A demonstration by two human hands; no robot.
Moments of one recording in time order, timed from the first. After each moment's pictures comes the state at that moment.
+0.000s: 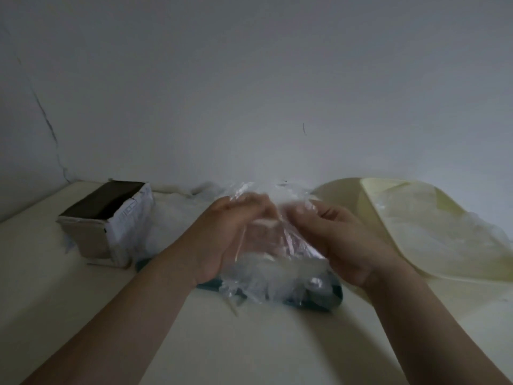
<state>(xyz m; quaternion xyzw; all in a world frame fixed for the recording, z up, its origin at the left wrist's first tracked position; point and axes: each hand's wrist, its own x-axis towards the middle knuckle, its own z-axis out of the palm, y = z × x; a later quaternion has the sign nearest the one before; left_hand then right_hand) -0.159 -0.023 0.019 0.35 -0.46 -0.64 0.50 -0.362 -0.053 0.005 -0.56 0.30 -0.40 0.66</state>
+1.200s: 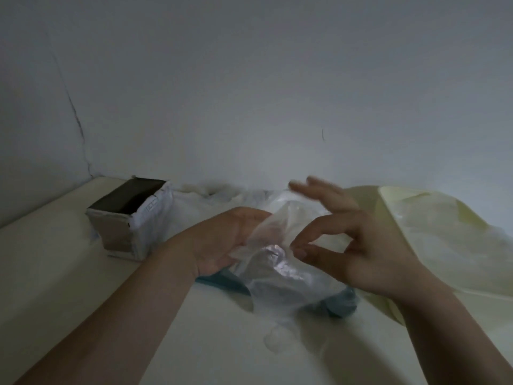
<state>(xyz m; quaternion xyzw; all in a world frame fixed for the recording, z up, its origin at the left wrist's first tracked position) -0.135 -0.011 0.034 0.50 -0.53 -0.59 0.35 -0.359 -0.023 0.038 -0.87 0.30 -0.34 0.17</state>
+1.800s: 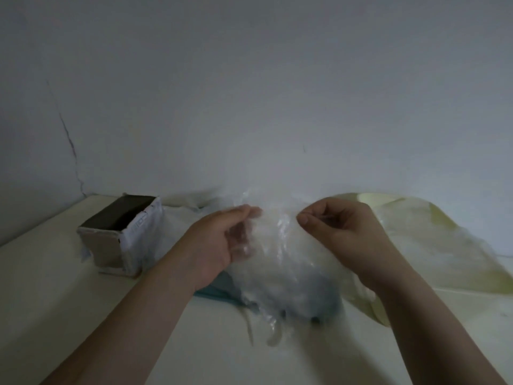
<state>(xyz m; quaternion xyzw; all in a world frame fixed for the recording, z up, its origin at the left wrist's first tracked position) -0.143 -0.038 0.003 0.40 -0.36 -0.64 0.55 -0.373 -0.035 0.040 -0.67 0.45 -0.48 0.34</state>
